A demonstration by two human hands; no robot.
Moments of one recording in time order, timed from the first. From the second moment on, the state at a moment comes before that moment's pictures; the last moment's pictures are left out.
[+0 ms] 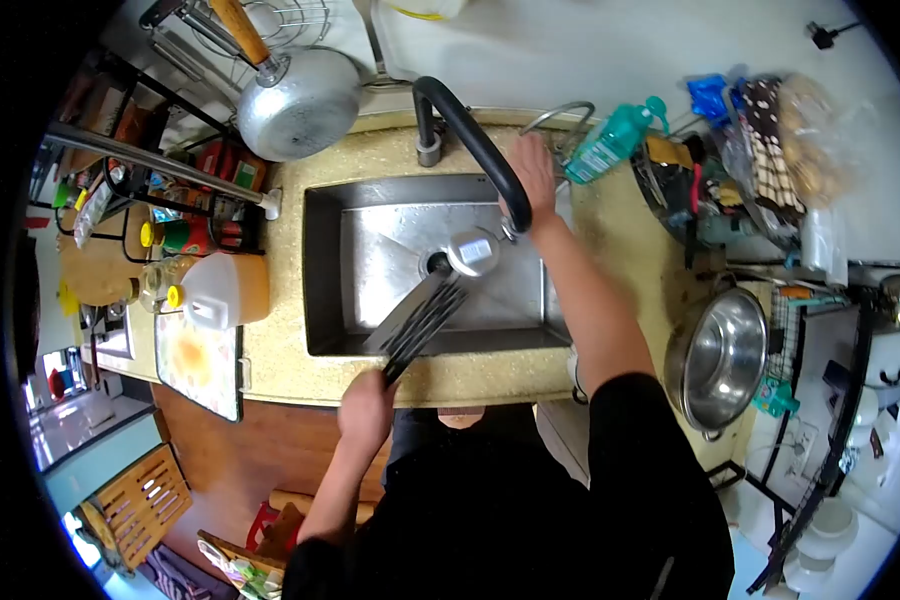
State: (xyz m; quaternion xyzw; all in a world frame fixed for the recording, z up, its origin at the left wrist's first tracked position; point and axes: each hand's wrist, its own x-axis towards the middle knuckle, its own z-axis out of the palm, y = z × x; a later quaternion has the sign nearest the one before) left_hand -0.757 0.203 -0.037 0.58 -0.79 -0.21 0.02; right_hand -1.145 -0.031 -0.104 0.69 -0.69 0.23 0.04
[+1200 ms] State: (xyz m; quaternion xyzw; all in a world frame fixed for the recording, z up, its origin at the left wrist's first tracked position) left_hand -0.477 0.285 -0.118 0.76 -0.35 -0.26 0.49; right_hand -1.082 0.133 -0.110 0.72 -0.69 -0.03 -0.05
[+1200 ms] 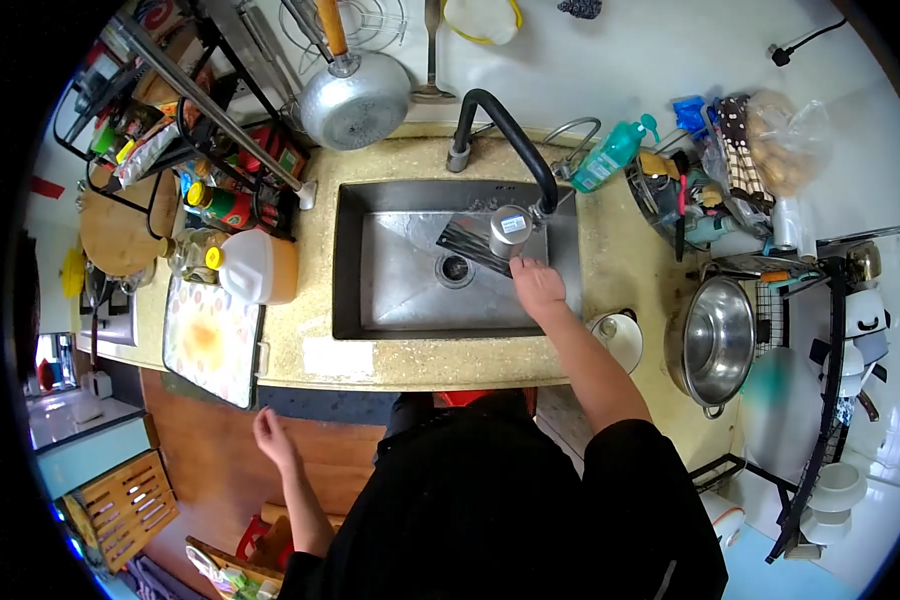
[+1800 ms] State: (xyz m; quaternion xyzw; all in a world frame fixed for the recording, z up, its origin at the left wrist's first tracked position) left_hand -0.332 0.211 -0.170 0.53 0.04 -0.54 0.65; right_hand -1.066 0.170 -0.030 0.72 -0.67 -0.19 -0.05
